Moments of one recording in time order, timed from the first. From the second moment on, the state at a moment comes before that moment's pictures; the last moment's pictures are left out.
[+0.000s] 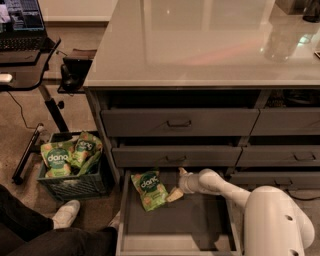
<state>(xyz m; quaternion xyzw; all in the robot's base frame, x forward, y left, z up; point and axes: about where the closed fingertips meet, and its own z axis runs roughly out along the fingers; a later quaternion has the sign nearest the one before) 0.690 -0.085 0.232 -0.49 0.78 0.16 0.35</state>
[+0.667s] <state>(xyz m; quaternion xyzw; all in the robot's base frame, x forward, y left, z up) 0.684 -0.017 0.184 -0.48 0.77 0.22 0.36</state>
